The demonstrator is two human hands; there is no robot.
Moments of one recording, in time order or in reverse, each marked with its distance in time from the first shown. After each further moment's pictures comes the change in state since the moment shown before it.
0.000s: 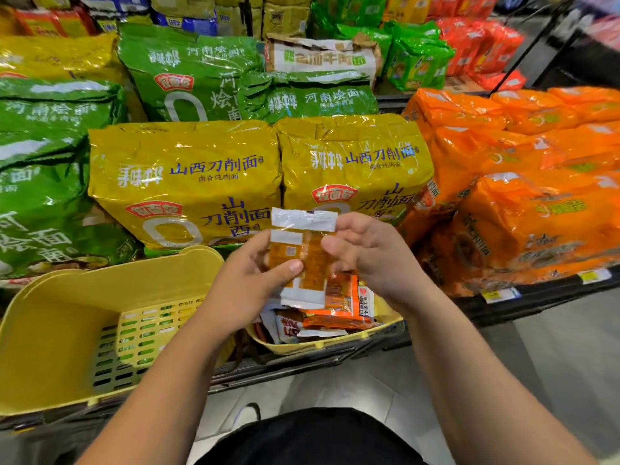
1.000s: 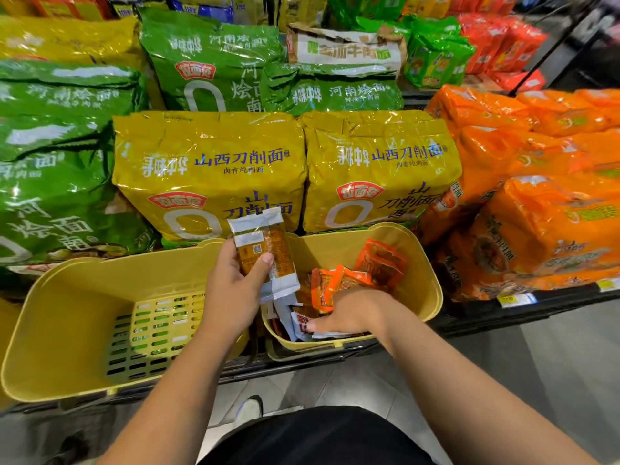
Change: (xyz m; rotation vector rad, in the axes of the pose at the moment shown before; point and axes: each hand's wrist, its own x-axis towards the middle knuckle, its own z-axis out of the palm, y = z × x) left_hand -0.008 -0.042 -0.034 0.127 0.414 0.068; right_hand 0.025 0.057 0.047 -1.268 -0.684 0.633
